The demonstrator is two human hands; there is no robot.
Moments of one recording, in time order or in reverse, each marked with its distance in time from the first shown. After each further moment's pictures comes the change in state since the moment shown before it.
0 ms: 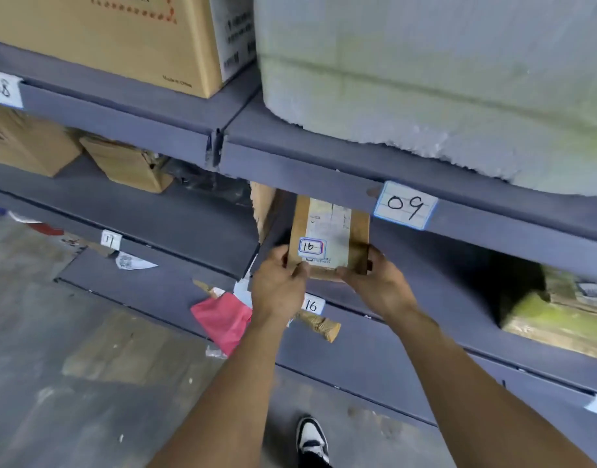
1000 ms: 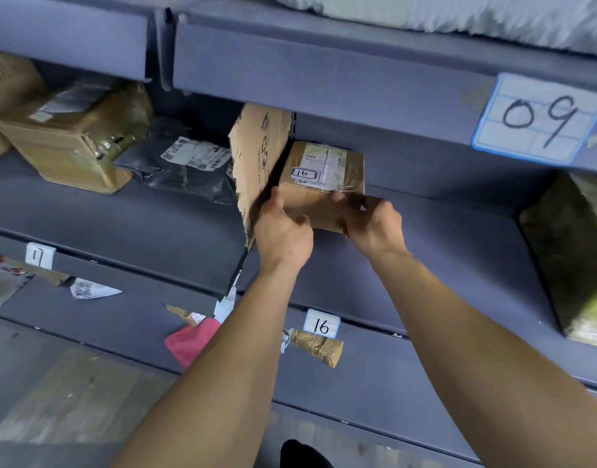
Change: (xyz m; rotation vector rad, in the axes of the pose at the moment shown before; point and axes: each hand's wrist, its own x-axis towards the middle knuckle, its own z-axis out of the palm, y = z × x) left_hand 0.119 -0.010 0.047 -0.032 0.097 0.142; right_hand 0.115 -0.016 0.039 0.074 0.333 -0.125
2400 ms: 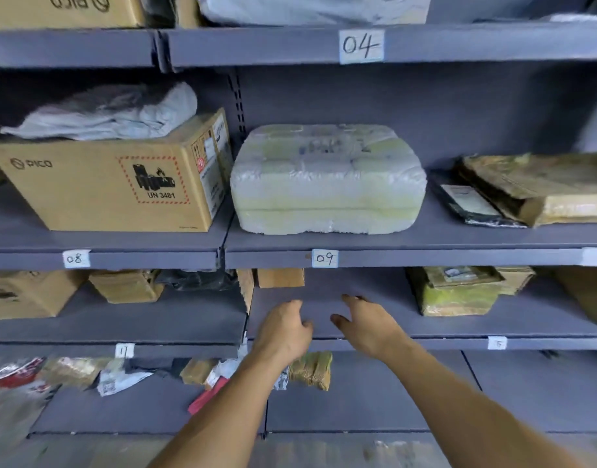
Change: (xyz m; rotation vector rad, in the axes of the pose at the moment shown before) left_hand -0.178 0.148 -0.150 0.573 -0.556 0.273; right_hand -0.221 -0.089 -0.162 -0.537 -0.217 0.030
